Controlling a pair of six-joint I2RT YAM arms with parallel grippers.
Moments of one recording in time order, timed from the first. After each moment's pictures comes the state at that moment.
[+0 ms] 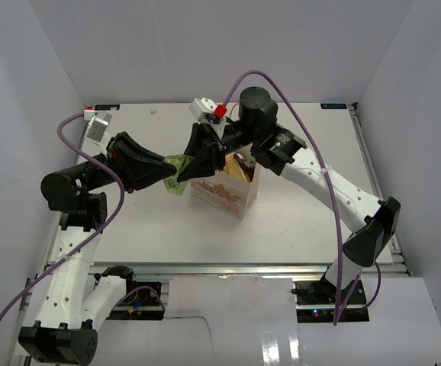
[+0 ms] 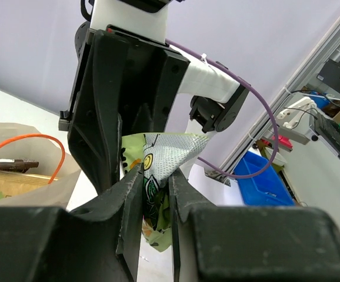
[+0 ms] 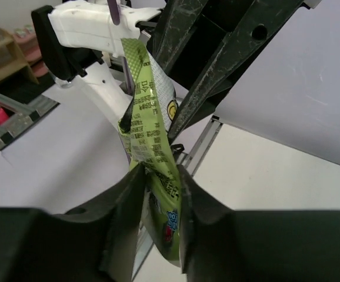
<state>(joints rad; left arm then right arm) -0.08 0.85 0.97 0.67 1.18 -1.18 0.86 1.64 1.76 -0.03 -1.25 0.05</state>
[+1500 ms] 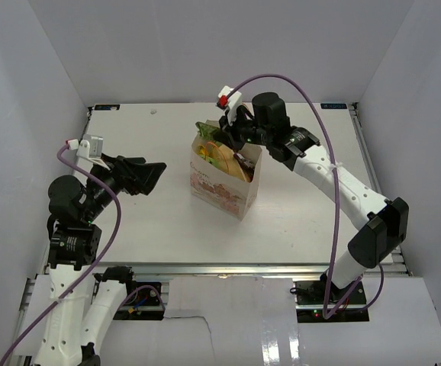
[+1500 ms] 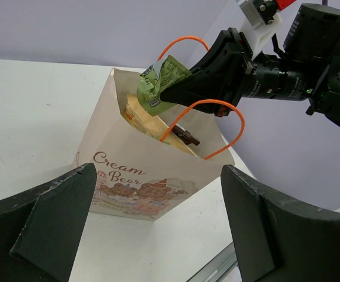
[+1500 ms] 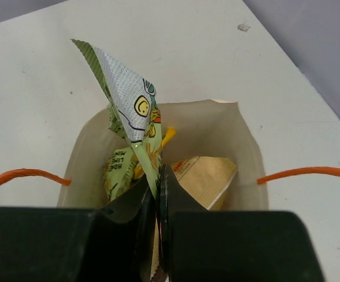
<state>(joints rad) -0.08 0.61 0.96 -0.26 0.52 -0.52 0.67 1.59 1.60 -0.35 -0.37 -0.21</state>
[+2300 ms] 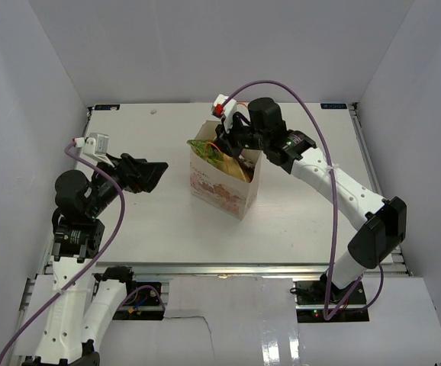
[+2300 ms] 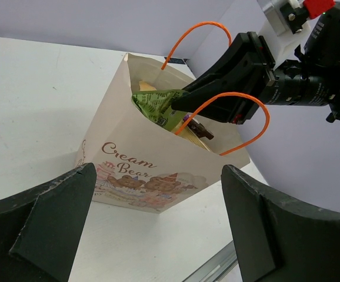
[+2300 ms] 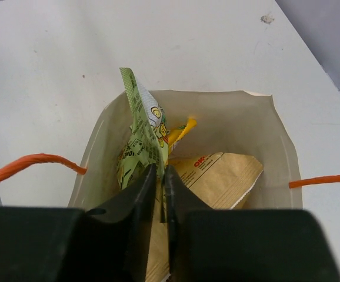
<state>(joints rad) -0.08 0.65 0.92 -0.26 0.51 -0.51 0.71 1.59 1.55 -0.35 -0.40 -0.25</state>
